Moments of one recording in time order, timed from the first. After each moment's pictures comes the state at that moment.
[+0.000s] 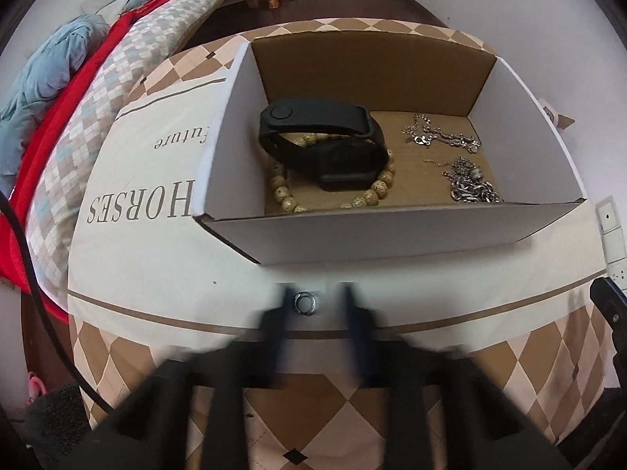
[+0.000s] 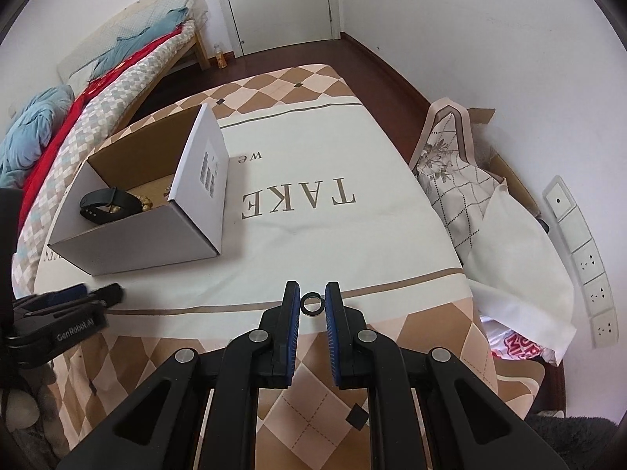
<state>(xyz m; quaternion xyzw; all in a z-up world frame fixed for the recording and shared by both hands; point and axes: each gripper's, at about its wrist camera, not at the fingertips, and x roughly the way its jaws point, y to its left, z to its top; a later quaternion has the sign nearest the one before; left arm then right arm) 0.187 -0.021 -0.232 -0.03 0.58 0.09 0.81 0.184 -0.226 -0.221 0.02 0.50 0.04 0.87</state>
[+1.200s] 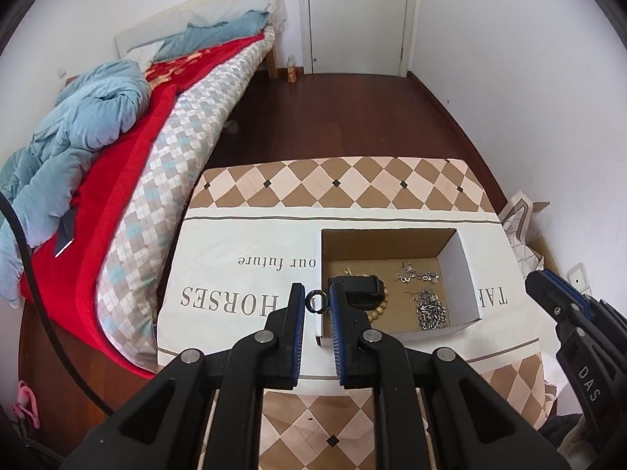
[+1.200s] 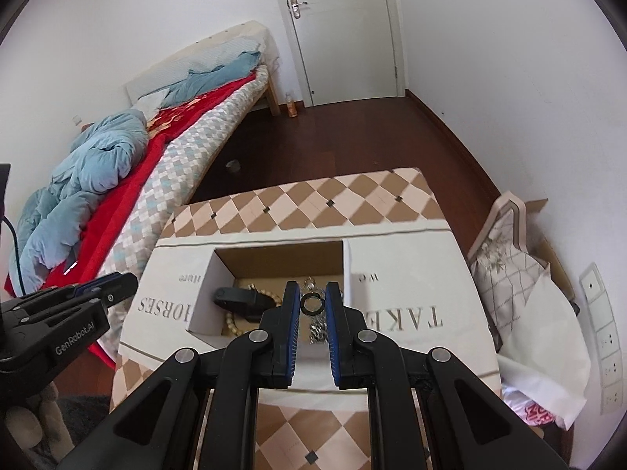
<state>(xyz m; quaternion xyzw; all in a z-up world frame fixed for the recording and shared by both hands) 0.178 0.024 -0.080 -0.05 0.47 0.10 0.87 0.202 -0.152 -0.090 0.03 0.41 0.16 0.90</state>
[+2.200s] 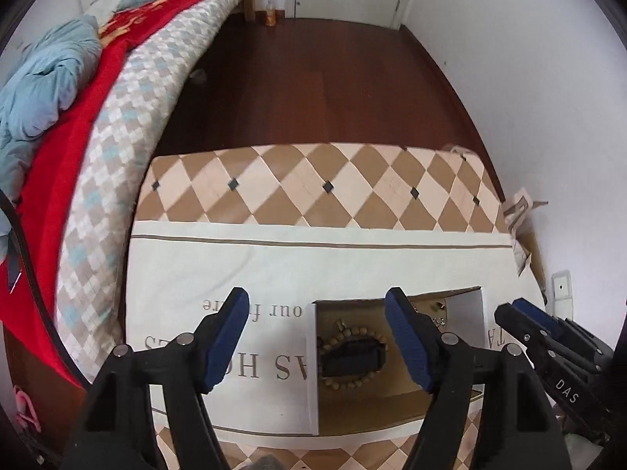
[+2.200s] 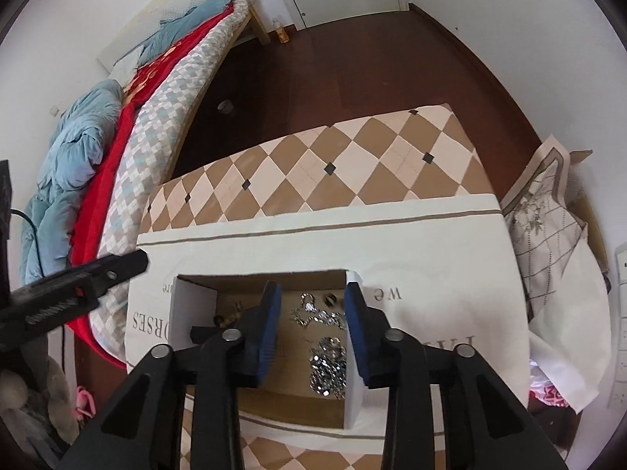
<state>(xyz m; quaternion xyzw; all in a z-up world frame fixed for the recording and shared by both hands) 0.299 0.070 -0.107 -0.09 0.56 0.05 0.82 0.335 -0.139 -0.145 0.07 0.56 0.17 0.81</state>
